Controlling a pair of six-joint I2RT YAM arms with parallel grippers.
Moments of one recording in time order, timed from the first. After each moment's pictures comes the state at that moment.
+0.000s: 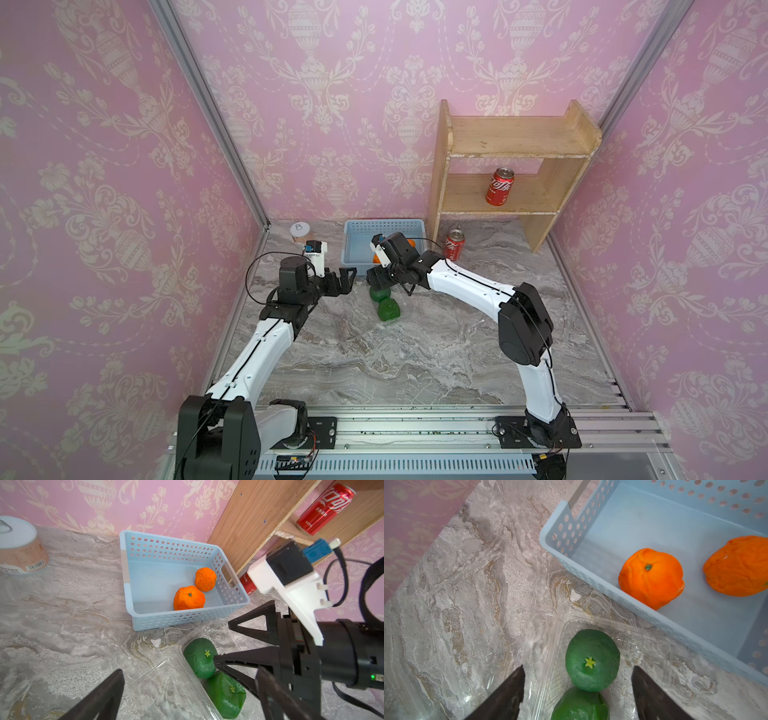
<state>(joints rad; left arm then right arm) -0.08 1.20 0.72 -0.01 0.40 -0.27 0.75 2.12 1.80 -0.55 -0.03 0.23</state>
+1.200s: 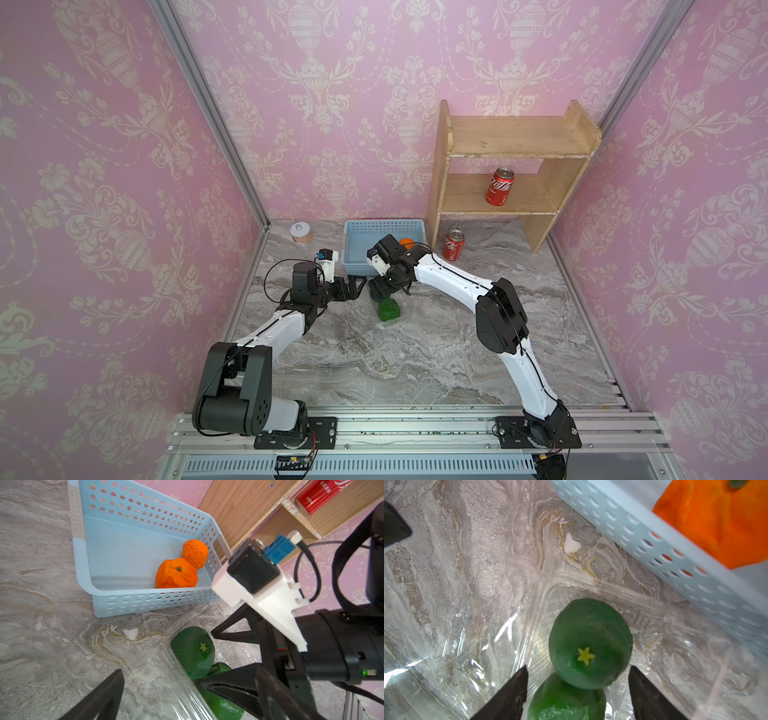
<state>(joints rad) -0.08 1.41 0.67 0.22 0.54 -0.34 0.73 2.31 2.08 -0.89 -0.12 0.11</state>
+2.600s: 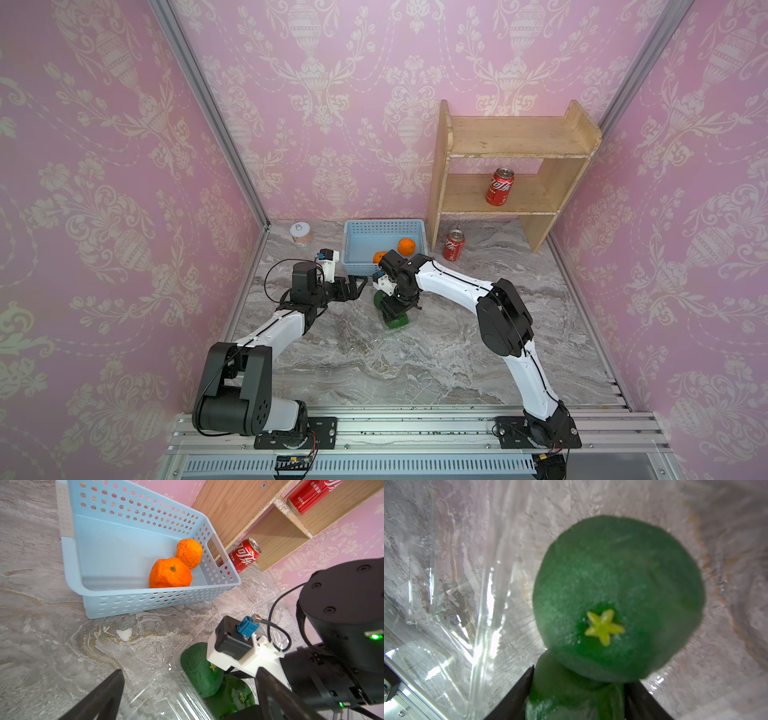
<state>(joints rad) -0.08 1.41 0.67 0.23 0.57 -0.34 0.74 2.25 1.88 -0.99 -0.21 0.06</state>
